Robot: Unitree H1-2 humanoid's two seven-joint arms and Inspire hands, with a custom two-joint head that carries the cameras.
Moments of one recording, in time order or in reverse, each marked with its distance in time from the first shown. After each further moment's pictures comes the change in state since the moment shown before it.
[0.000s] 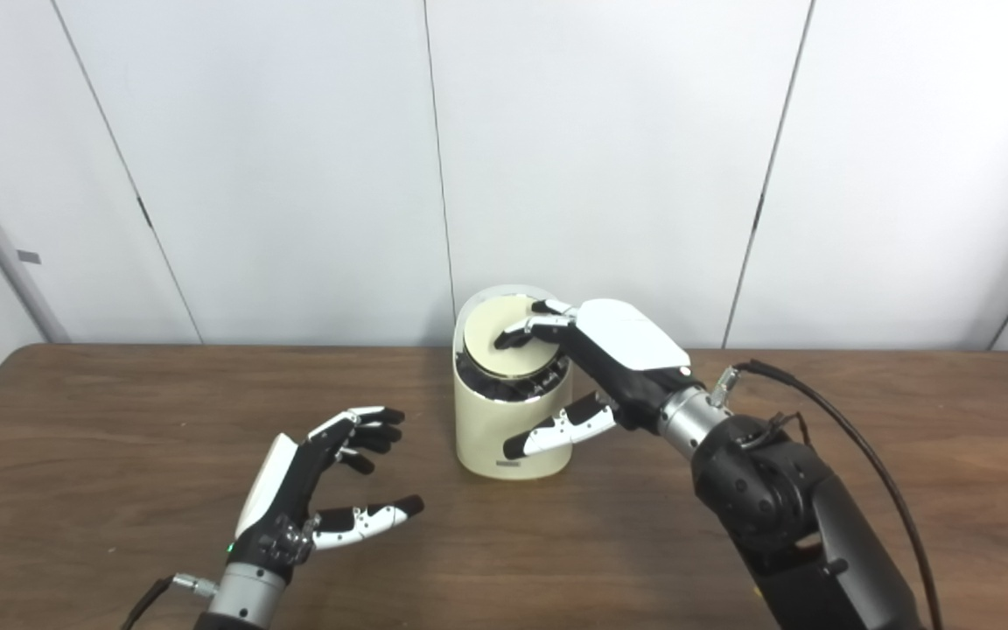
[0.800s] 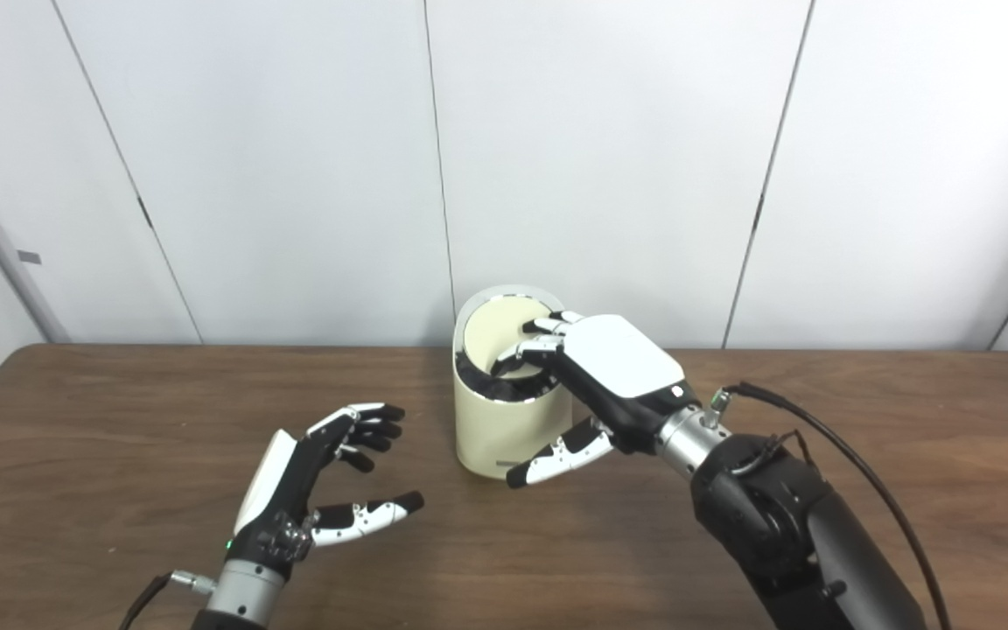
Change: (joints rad) left arm 0.000 0.000 0.001 -0.026 0.002 0.023 -0.008; right arm 0.023 -0.033 0.060 -0.010 -0.112 -0.094 -0.048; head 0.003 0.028
